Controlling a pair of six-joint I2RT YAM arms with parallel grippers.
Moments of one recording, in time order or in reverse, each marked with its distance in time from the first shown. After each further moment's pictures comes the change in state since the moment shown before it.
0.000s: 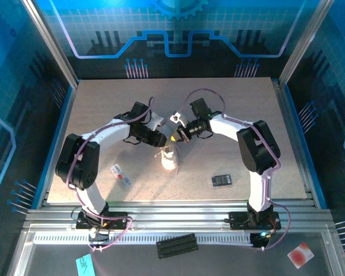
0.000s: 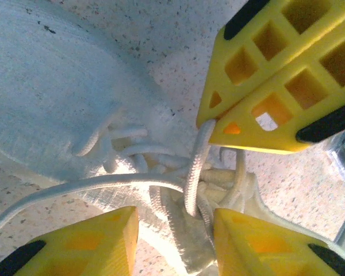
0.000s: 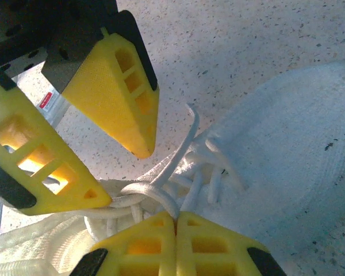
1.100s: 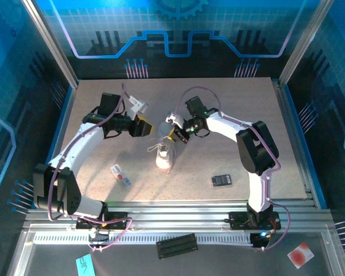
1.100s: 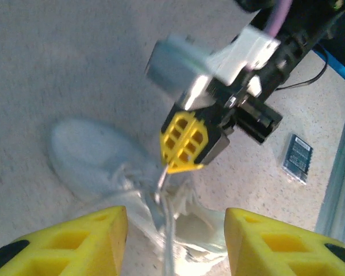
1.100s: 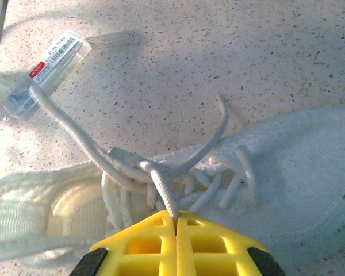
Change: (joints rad) left arm 0.179 -0.291 0.013 -0.035 0.180 0.286; right arm 0.034 0.010 0.092 -0.134 0.064 -0.208
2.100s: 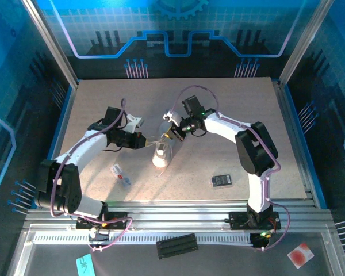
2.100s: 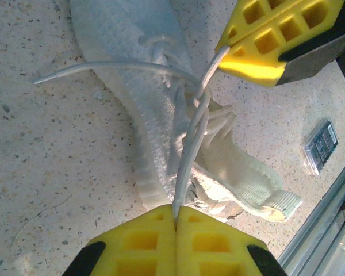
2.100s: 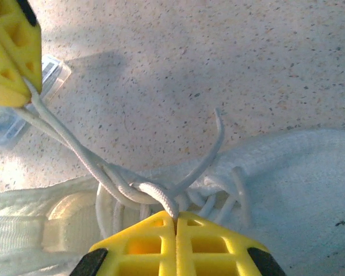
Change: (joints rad) left arm 0.014 -0.001 -0.211 -0.026 -0.113 -0.306; right arm 0.035 -0.008 0.000 0.097 0.077 0.159
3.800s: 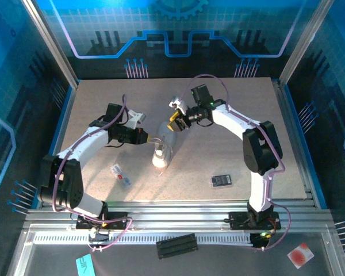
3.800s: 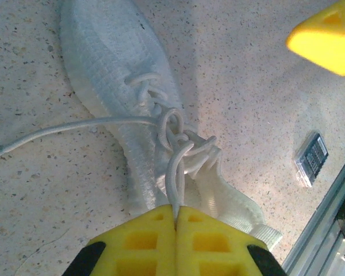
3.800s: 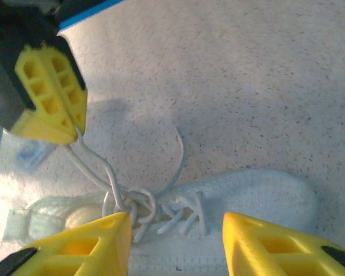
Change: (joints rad) left arm -0.001 0.049 0.047 0.048 0.035 0.006; right arm -0.083 -0.003 0.126 -0.094 -0.125 -0.113
